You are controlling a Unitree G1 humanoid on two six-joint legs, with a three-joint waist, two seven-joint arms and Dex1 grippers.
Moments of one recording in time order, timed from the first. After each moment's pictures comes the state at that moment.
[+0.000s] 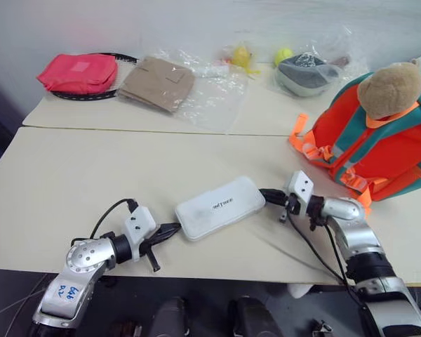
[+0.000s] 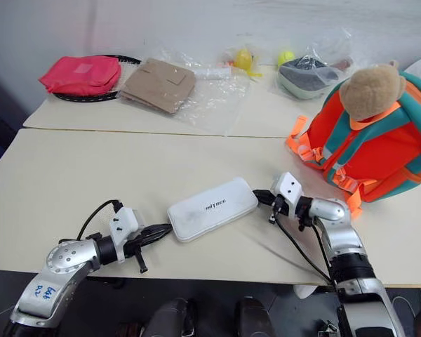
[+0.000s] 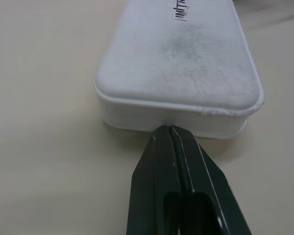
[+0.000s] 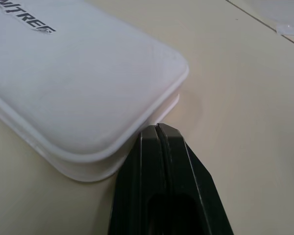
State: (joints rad) left arm 0.04 0.59 0.00 -0.34 -0.26 0.30 -0.72; right arm -0.40 -0.53 0.05 0.35 0.19 -0.10 1.04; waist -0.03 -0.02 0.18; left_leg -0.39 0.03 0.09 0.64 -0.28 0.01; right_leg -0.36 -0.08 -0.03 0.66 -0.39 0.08
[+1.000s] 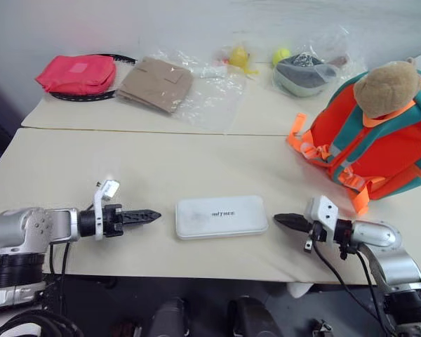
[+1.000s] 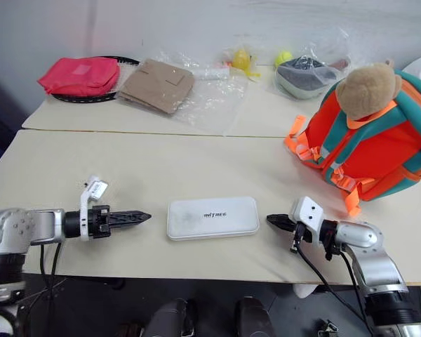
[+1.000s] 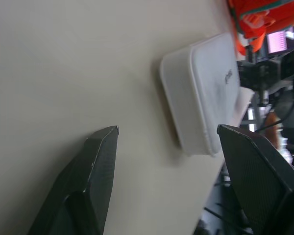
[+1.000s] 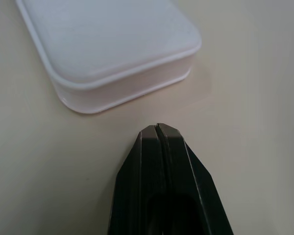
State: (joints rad) left arm -0.48 0.65 0.25 0.17 -0.80 1.55 -0.80; right arm -0.19 -0.66 0.02 0.11 0.21 -0.04 1.08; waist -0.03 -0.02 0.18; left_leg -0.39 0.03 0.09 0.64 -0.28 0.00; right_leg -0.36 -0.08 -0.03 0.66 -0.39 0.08
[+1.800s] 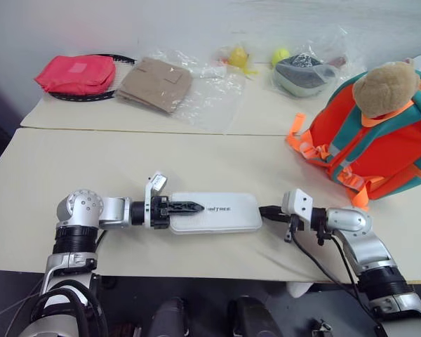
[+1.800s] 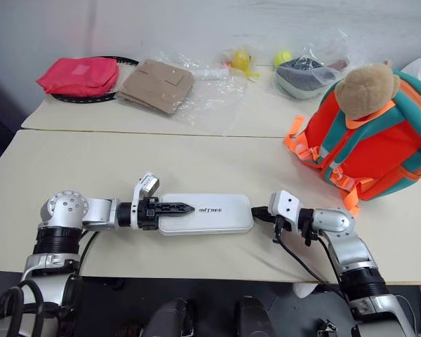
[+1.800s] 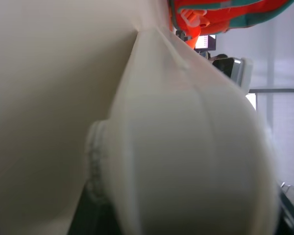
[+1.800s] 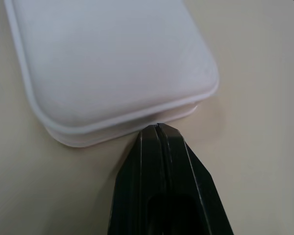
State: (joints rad) left arm -0.61 0.51 0.16 0.35 -1.15 1.61 -0.52; right arm -0.27 -0.59 0.08 0.19 0.17 -0.13 1.07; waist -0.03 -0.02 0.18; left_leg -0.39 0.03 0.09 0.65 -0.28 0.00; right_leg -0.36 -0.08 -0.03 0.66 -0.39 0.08
